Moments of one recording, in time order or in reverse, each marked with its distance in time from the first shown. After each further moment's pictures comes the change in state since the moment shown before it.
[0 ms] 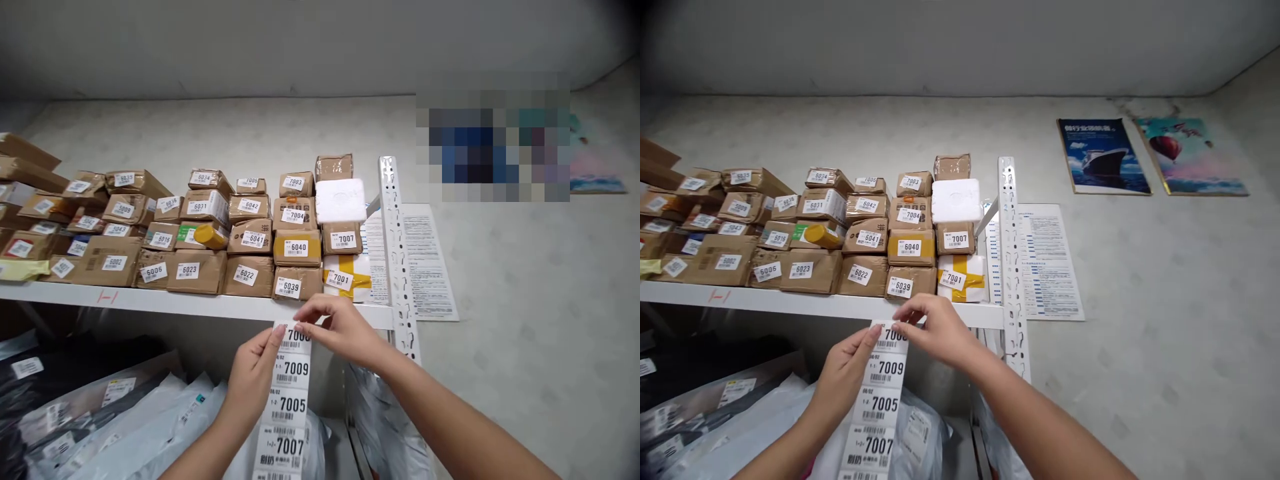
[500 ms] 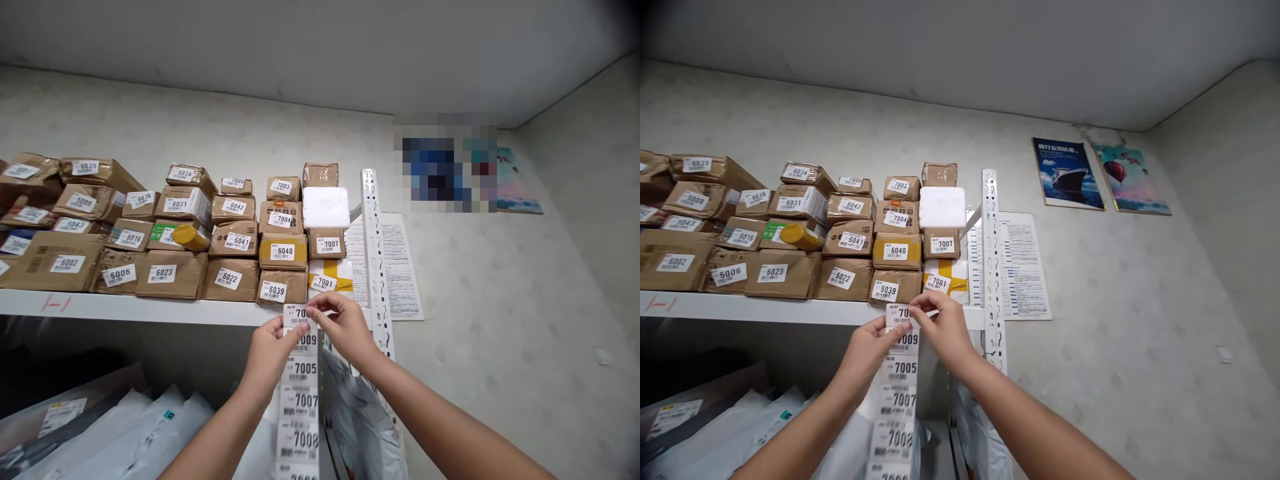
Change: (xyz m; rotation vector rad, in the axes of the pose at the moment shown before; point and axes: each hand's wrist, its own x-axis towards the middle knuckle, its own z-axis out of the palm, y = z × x) left_hand 0.029 -0.001 0.035 -0.298 -0.066 -0.172; right_hand -0.011 0.021 -0.006 -0.034 0.410 0.045
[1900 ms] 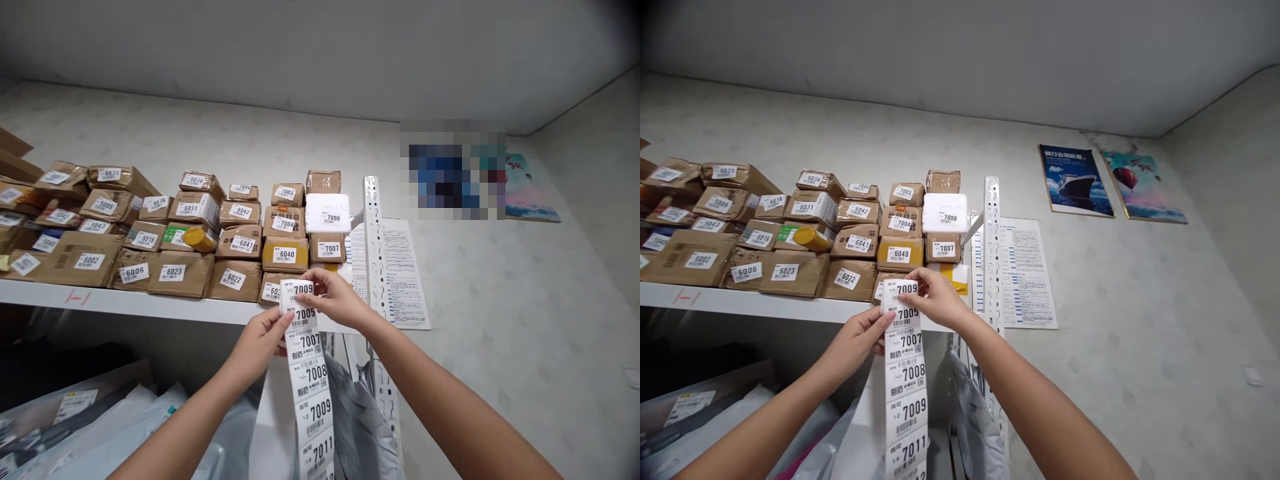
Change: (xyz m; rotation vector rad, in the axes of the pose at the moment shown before) left_hand -0.002 0.028 -0.015 0.326 -0.205 0.079; right_hand 0.043 -0.026 -0.018 -0.021 -0.360 -0.049
